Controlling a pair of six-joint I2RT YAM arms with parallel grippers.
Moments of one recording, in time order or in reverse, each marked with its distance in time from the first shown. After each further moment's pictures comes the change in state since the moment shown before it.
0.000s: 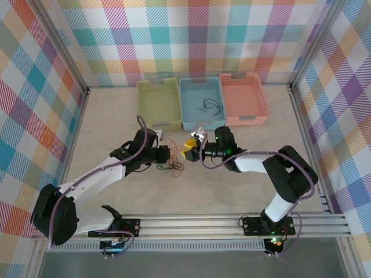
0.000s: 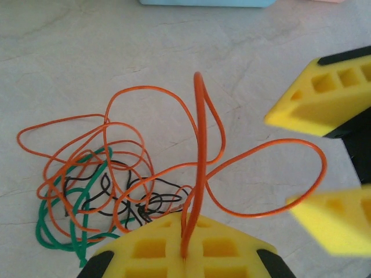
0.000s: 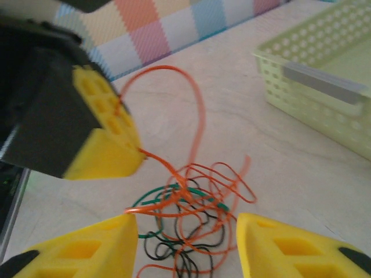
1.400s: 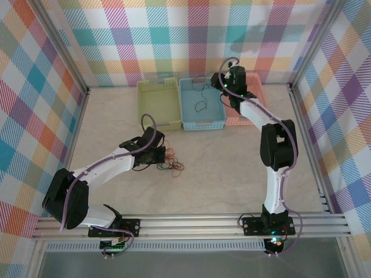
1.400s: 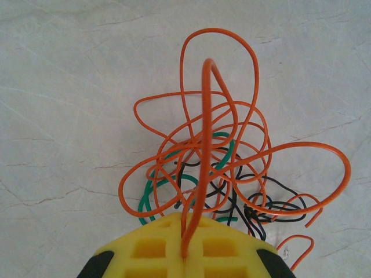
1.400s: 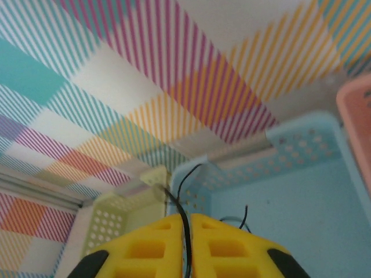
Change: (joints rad) left arm 0.016 0.164 0.090 -0.197 -0.245 -0.008; right arm -0.333 0.440 0.997 -0.541 0.527 0.666
